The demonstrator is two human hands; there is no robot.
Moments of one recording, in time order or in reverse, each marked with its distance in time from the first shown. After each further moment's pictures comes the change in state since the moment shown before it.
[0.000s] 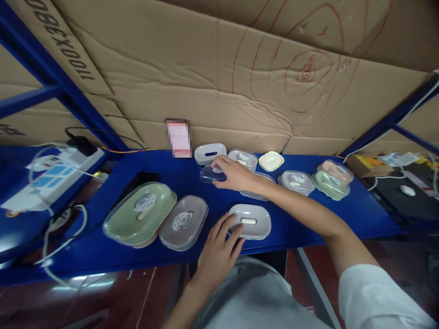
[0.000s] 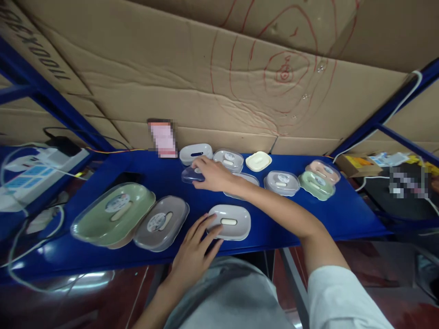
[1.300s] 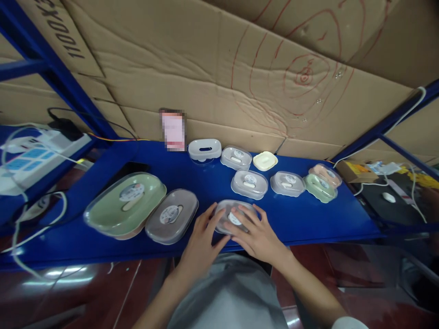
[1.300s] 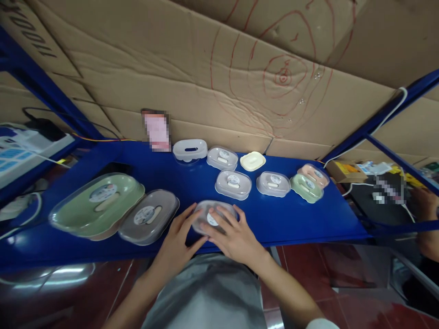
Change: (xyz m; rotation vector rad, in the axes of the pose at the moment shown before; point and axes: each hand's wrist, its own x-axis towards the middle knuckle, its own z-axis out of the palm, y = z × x) left_hand -0.005 -0.013 0.005 -0.188 0.032 -0.205; right_hand -0.194 -0.054 0.047 -0.252 0.084 -0.019
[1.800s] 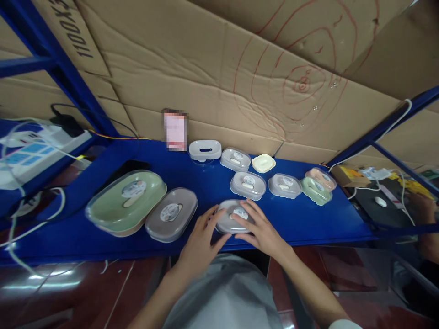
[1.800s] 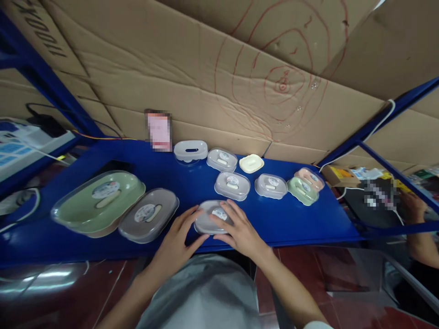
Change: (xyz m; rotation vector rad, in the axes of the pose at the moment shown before) left_hand -0.002 0.003 -0.001 -0.071 -0.066 -0.054; right_hand -0.012 0.021 0.001 0.166 0.122 0.012
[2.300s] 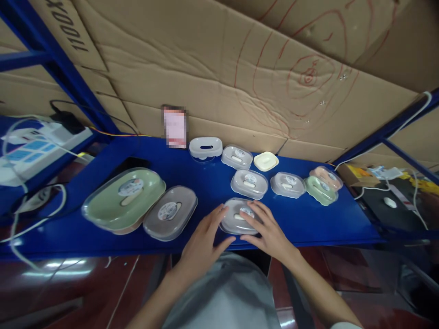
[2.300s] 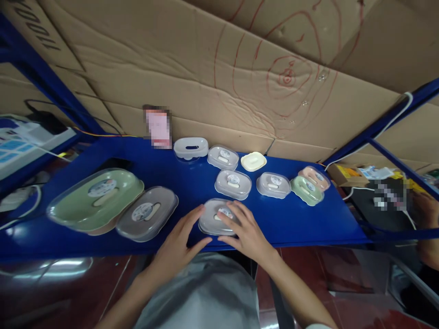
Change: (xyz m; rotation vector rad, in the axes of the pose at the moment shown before) left_hand 0.002 0.012 0.000 -0.031 -0.077 0.003; right_hand -0.013 0.009 -0.004 0.025 0.027 0.086
